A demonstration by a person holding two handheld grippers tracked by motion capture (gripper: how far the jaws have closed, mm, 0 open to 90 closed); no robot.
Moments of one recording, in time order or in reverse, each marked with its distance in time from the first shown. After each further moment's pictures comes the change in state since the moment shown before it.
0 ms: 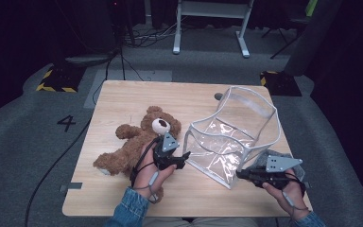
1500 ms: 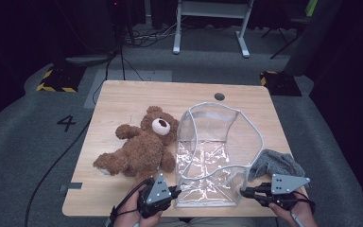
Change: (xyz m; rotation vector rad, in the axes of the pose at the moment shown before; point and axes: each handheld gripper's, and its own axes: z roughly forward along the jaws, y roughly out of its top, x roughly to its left) left arm -0.068 -0.049 -0.095 0.061 -0.178 0.138; right arm 0.045 -0.007 -0.021 0.061 0.035 -0.087
